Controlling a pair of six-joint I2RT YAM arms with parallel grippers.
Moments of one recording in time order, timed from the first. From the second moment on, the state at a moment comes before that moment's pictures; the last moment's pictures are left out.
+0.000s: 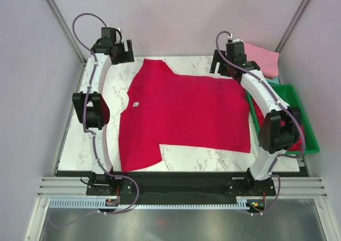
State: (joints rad) left arm -0.05 2.30 2.32 -0.79 0.05 -0.13; right arm 0.21 1.81 1.67 -0.52 0.14 0.34
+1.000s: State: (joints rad) left arm -0.04 2.41 2.07 -0.68 0.16 -0.35; right arm 0.33 1.81 1.28 -0.34 -0.08 0.42
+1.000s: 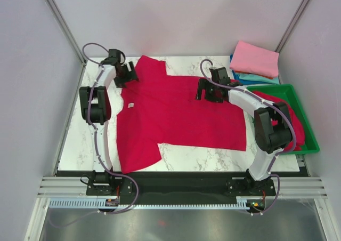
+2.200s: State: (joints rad) left arm -0.14 1.67 1.00 -0.53 -0.07 -0.52; right arm 0.29 2.13 1.54 -0.06 -0.12 0.56
